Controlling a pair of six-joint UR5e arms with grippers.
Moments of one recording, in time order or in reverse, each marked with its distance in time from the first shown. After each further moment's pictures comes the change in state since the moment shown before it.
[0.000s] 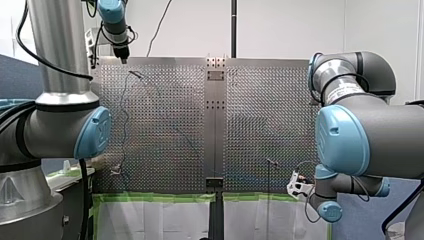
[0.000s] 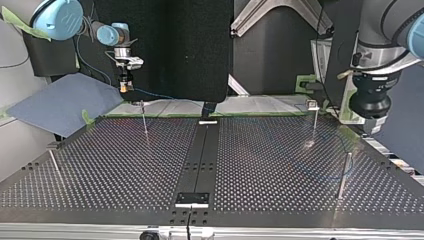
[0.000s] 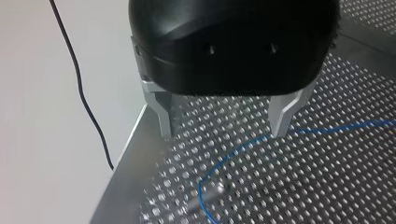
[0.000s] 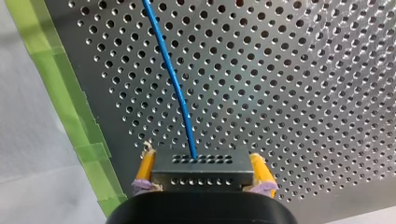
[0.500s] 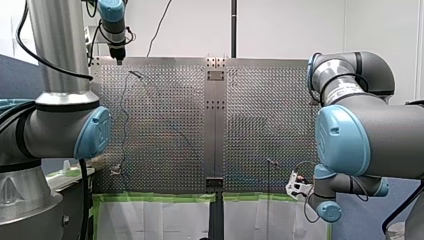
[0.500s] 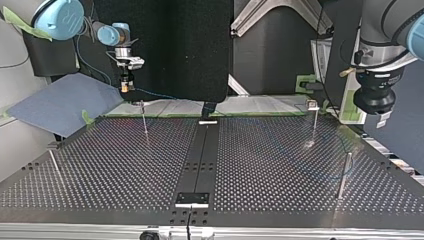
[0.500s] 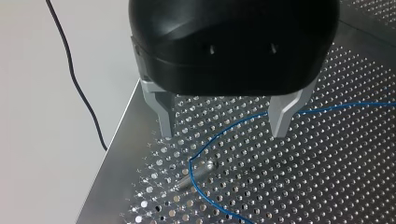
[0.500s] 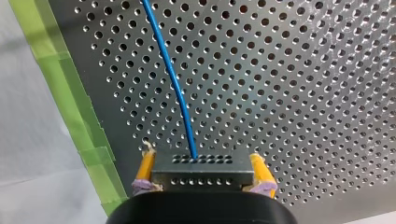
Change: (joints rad) left arm 0.000 0.000 0.000 -0.035 -0.052 0.017; right arm 0.007 0.000 0.000 0.006 0.000 -0.002
